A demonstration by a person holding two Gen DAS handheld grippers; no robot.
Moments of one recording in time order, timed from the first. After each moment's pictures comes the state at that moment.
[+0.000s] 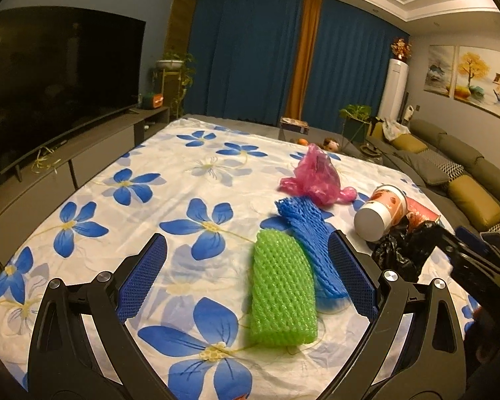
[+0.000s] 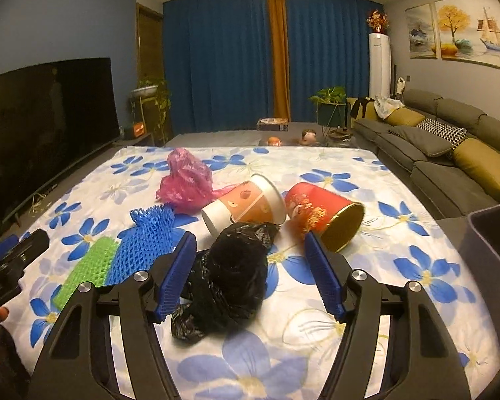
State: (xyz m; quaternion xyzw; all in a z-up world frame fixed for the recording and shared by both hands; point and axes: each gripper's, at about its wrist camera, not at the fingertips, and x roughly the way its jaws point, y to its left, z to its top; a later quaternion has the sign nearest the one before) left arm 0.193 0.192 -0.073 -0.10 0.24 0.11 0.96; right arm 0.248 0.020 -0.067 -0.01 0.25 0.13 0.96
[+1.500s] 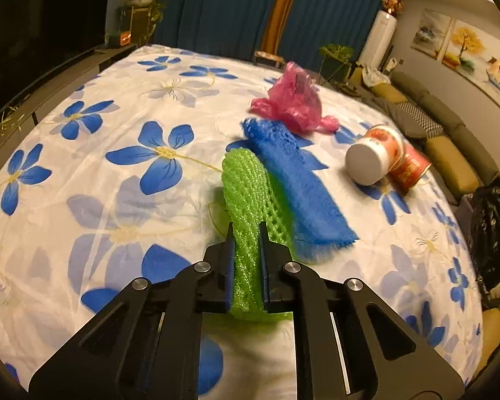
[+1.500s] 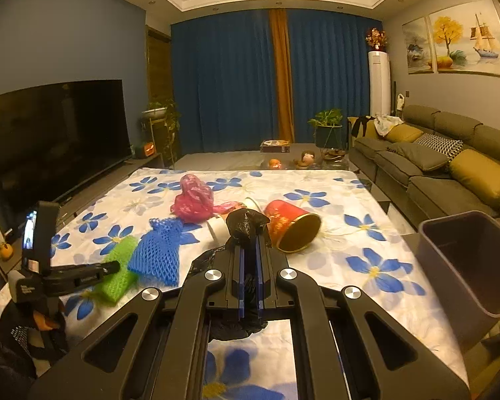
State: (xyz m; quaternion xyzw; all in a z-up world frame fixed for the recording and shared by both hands) left arm 0.219 0.185 -0.114 -0.14 0.37 0.03 0.92; right arm 0.161 -0.043 -0.021 0.00 0.20 0.15 0.97
